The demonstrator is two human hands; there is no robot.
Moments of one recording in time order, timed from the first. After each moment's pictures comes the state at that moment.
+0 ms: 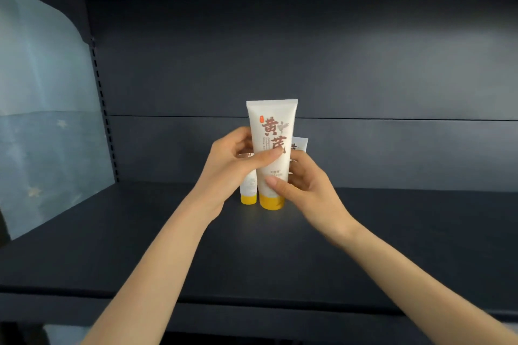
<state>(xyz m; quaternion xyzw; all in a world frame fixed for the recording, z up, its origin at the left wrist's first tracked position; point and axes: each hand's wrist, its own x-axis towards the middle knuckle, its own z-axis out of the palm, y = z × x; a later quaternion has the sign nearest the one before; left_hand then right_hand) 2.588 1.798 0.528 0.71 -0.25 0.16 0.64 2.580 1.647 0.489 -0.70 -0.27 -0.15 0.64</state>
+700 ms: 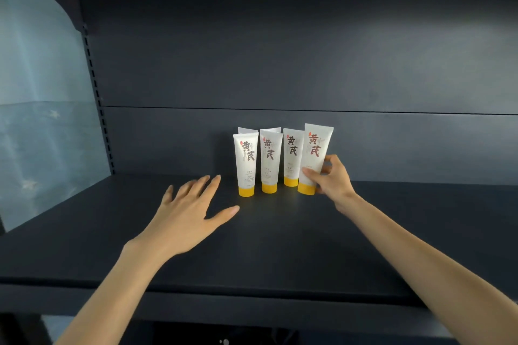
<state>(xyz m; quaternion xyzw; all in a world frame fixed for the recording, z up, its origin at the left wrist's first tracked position) 2.590 1.856 0.462 0.99 -0.10 0.09 0.03 2.681 1.581 0.448 -0.78 0.02 -0.19 0.60</state>
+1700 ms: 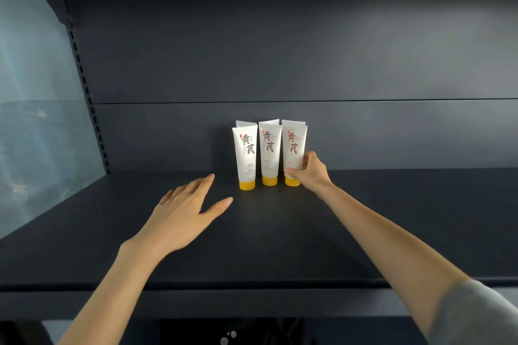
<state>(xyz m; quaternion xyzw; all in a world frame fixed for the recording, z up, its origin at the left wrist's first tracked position) 2.592 1.870 0.461 0.98 -0.12 0.09 0.10 2.715 1.611 0.434 -0.86 0.06 -0.17 0.47</state>
